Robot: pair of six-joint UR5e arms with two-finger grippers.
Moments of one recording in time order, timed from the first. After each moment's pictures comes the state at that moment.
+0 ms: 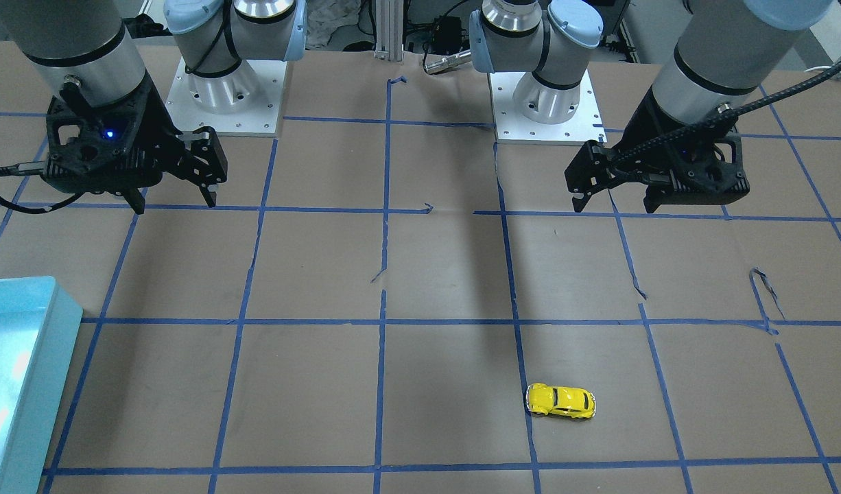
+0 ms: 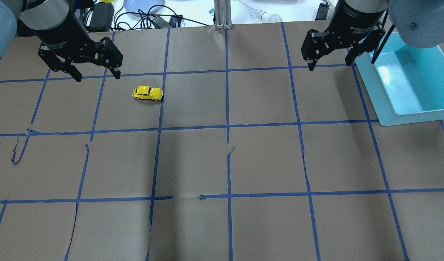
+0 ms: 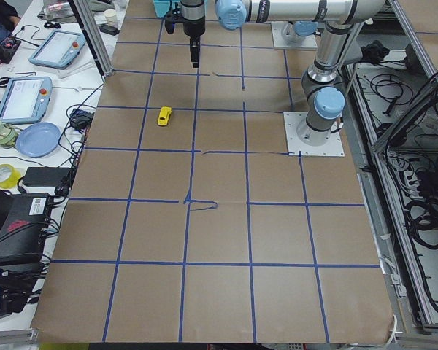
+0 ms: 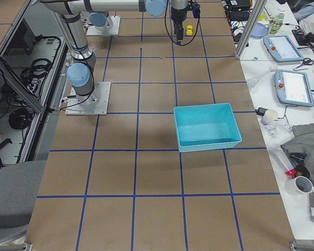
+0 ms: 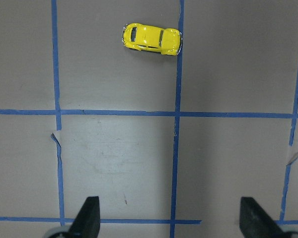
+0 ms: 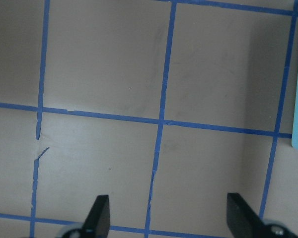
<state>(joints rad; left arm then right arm) -1.49 -1.64 -1.50 -1.58 1.56 0.05 1.57 -1.50 1.49 -1.61 -1.57 -0.17</state>
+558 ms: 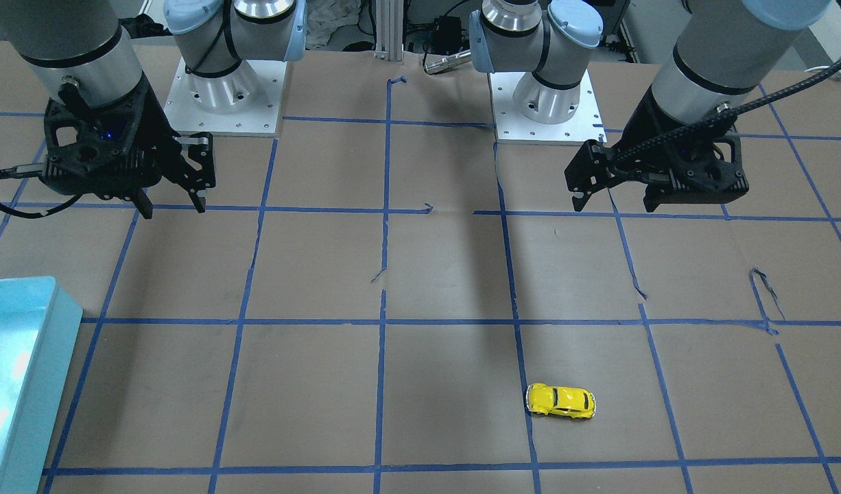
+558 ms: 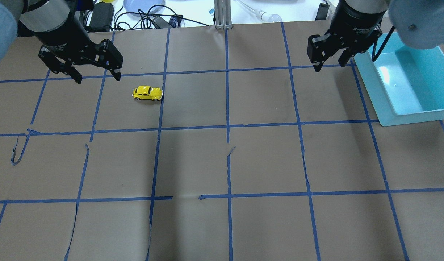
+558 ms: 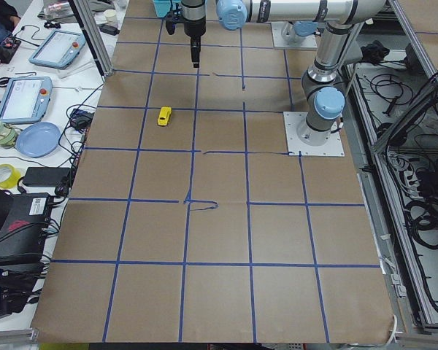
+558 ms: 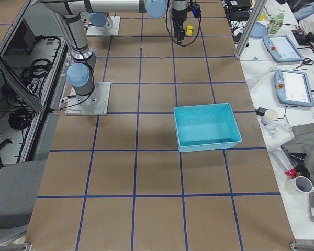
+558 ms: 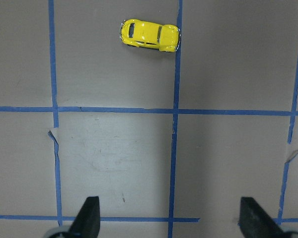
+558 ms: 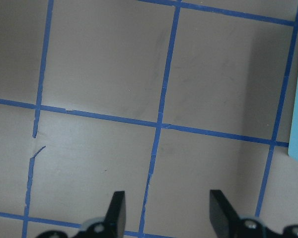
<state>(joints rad) -1.49 -1.64 -1.50 -1.58 1.56 0.06 1.57 -1.50 1.50 -1.63 -1.57 -0.16</state>
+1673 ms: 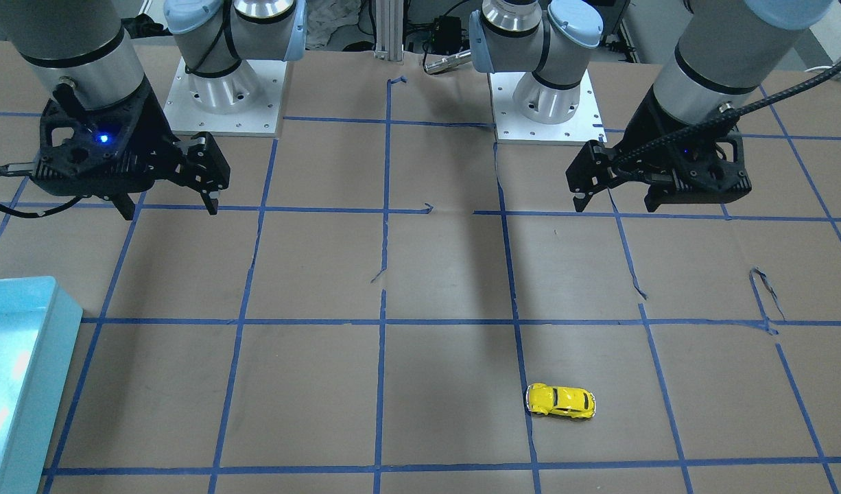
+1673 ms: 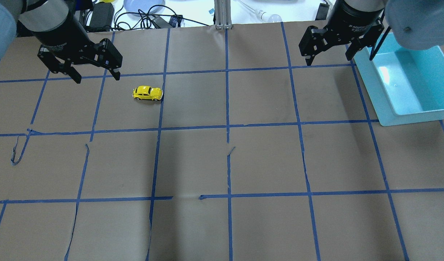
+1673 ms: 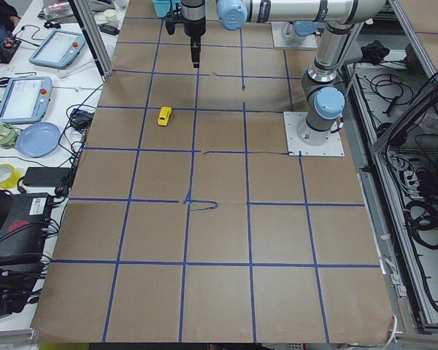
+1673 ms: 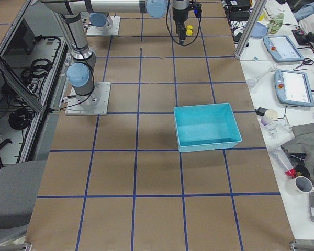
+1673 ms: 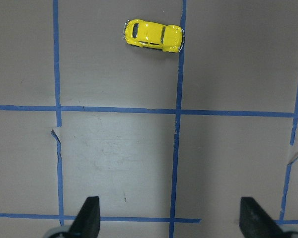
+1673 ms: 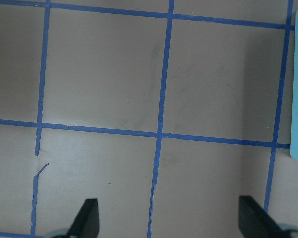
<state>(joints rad) -1.48 -1.64 -1.50 -1.58 1.56 0.05 1.57 -1.50 1.50 -1.67 -1.57 -0.09</state>
